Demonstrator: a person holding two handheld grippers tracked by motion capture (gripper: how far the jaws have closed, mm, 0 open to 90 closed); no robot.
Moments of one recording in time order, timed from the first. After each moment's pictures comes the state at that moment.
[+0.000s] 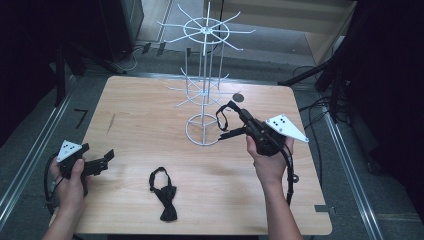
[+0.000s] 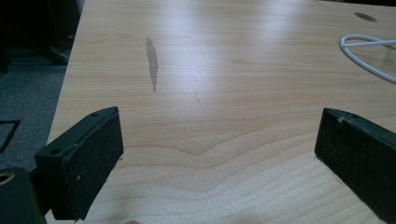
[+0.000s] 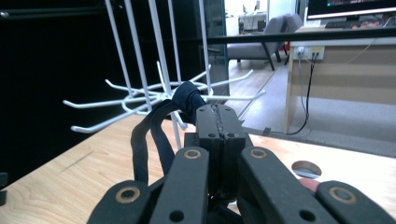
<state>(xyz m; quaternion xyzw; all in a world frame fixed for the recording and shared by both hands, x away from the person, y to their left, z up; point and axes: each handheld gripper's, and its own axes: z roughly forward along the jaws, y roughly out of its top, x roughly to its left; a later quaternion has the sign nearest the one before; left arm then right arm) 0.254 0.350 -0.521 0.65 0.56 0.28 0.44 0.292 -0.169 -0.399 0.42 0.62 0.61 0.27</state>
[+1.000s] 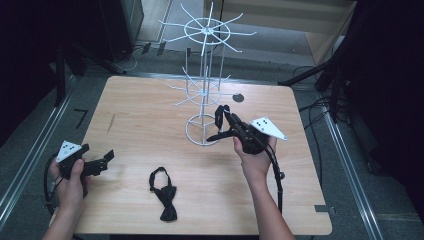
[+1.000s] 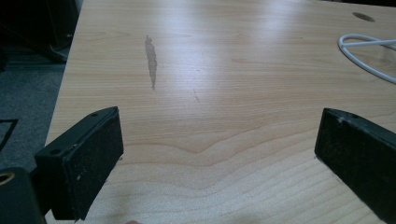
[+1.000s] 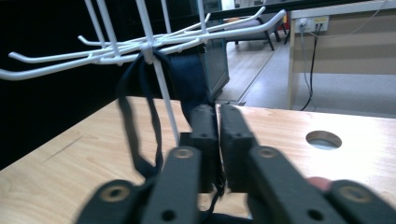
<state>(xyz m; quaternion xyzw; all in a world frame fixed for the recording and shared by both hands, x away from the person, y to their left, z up) 0.253 0.350 -0.521 0.65 0.56 0.27 0.44 0.317 -0.147 -0.447 0.44 0.62 0.60 0.25</state>
